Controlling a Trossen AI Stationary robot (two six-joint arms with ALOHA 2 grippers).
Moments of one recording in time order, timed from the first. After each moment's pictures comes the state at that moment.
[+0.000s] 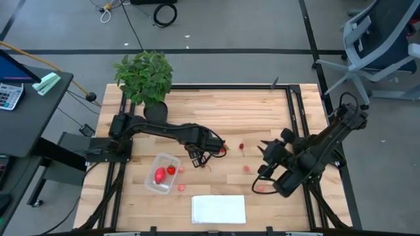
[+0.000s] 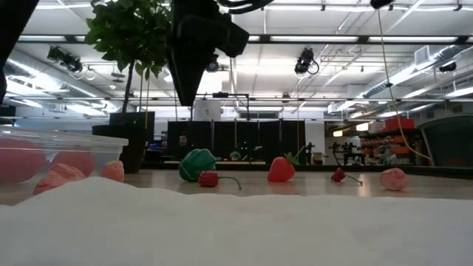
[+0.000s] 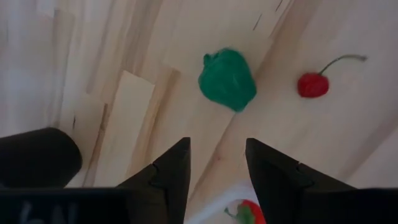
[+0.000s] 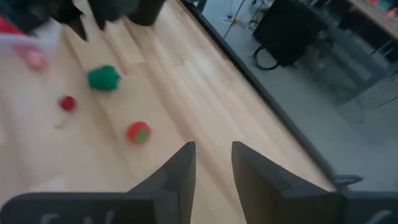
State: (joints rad) left arm -0.13 2.02 1.79 -1.36 -0.21 -0.54; right arm 0.73 1.43 1.32 -1.45 1.01 1.16
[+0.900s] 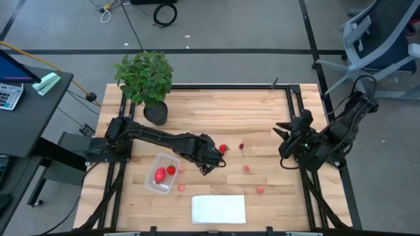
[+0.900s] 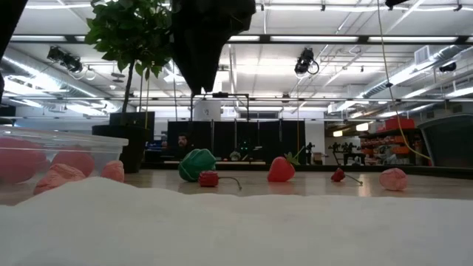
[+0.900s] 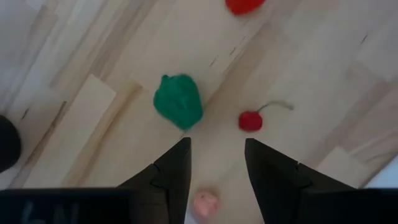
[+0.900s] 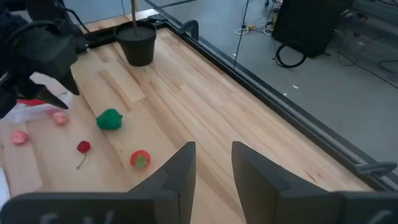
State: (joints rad) left arm -0.24 1.99 1.79 -1.26 -0.28 -0.85; right arm 0.73 1.03 1.20 -1.44 1.04 1.19
